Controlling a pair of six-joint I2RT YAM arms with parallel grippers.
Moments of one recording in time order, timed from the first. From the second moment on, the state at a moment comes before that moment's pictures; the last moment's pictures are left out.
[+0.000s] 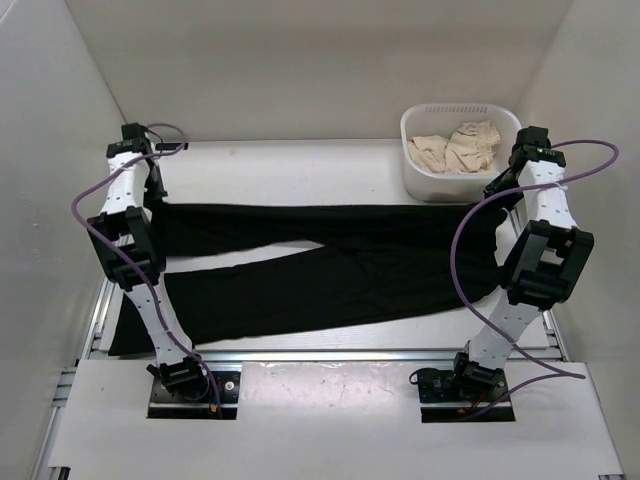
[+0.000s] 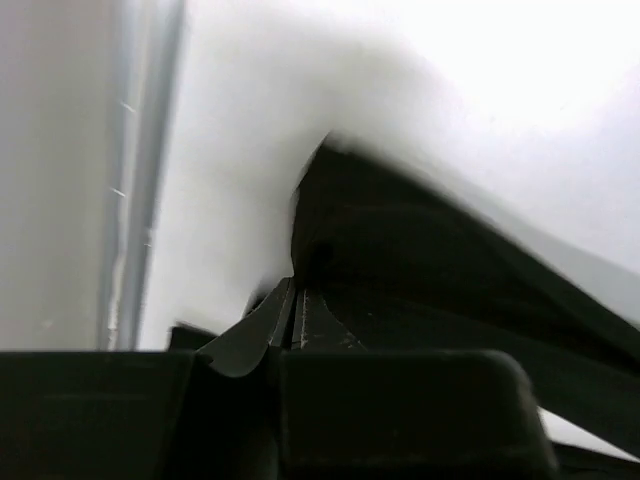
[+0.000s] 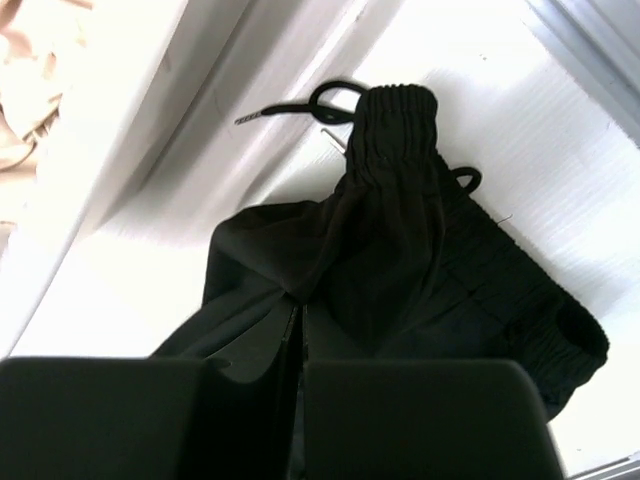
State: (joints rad) left arm 0.25 2.12 1.92 -1.01 -0.22 0.00; right arm -0.24 1.87 1.69 -0.94 0.06 0.62
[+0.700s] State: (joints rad) left arm 0.49 1.23 0.80 -0.72 -0.44 0.00; right arm -0.33 1.45 1.04 -1.03 -0.05 0.54
